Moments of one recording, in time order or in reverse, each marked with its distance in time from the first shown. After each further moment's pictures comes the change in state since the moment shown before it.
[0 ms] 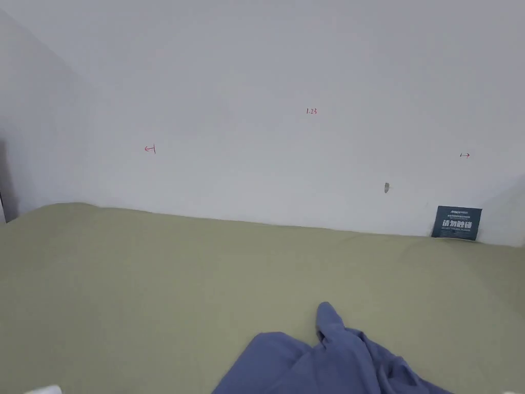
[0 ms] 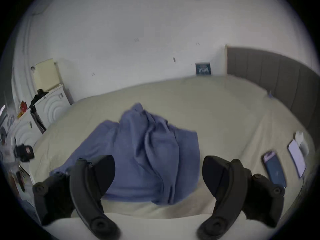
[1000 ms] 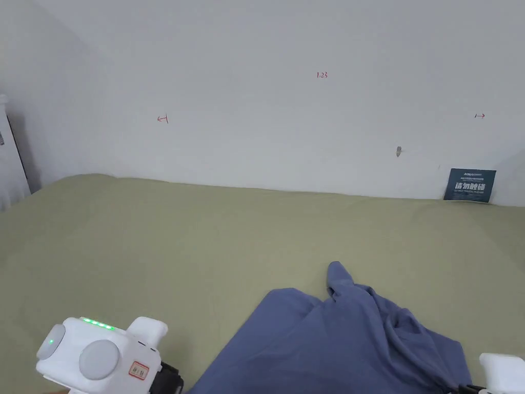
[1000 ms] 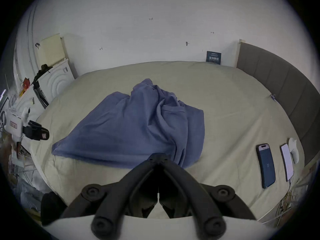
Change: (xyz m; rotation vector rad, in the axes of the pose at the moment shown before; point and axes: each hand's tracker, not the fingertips) left arm 0.029 0.021 -0.064 -0.590 -0.072 -0.435; right arm -0.018 -0.012 0.017 -0.276 0.015 0.066
